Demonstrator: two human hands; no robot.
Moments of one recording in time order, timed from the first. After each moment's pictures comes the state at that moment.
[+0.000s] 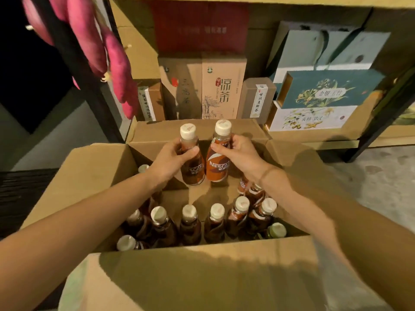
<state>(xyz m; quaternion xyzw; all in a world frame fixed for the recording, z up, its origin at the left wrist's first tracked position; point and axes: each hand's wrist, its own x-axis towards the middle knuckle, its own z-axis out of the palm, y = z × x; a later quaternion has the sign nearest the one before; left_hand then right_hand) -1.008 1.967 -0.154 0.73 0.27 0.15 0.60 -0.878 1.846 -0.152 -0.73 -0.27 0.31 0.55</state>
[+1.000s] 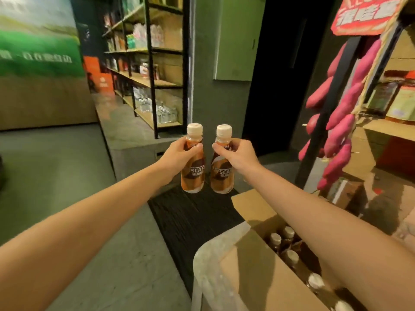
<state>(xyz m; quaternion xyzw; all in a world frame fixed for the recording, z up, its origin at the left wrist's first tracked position) -1.341 1.855 -0.009 0.54 0.58 0.51 0.33 -1.187 1.901 -0.004 -0.44 -0.70 0.36 0.42</state>
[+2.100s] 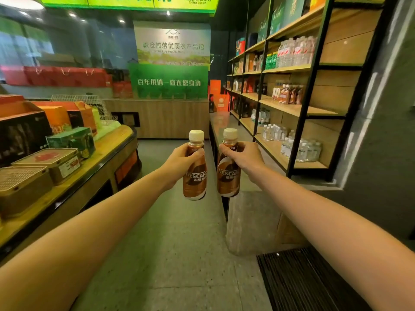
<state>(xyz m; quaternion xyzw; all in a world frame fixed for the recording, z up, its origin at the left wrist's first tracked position) -2.000 2.012 0.002 0.38 0.70 0.58 0.20 -1.890 2.142 0.007 -0.27 -0.77 0.47 0.34</state>
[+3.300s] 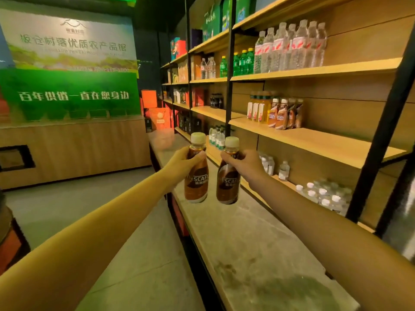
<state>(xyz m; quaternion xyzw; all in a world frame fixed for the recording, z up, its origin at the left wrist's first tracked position) -2.576 2.691 0.039 0.52 0.60 0.53 0.29 -2.425 2.772 0.029 -0.41 -0.67 0.43 0.44</state>
